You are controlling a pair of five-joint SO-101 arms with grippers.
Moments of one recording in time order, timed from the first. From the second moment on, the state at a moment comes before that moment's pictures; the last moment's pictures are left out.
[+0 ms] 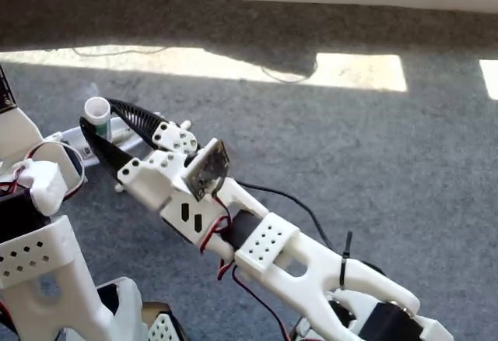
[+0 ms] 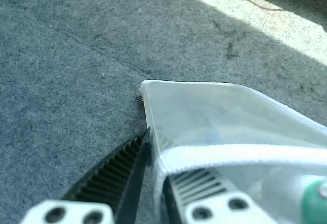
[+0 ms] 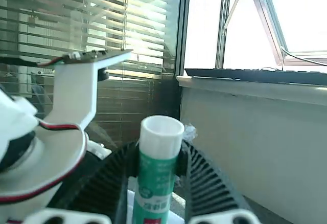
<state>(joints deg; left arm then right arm) -28.9 -50.4 28.1 77.8 9.5 -58.1 -23.2 47.2 -36.4 3.1</state>
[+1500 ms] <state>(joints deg) -28.9 -50.4 28.1 77.8 9.5 -60.6 -31.3 48.9 -20.1 14.7</state>
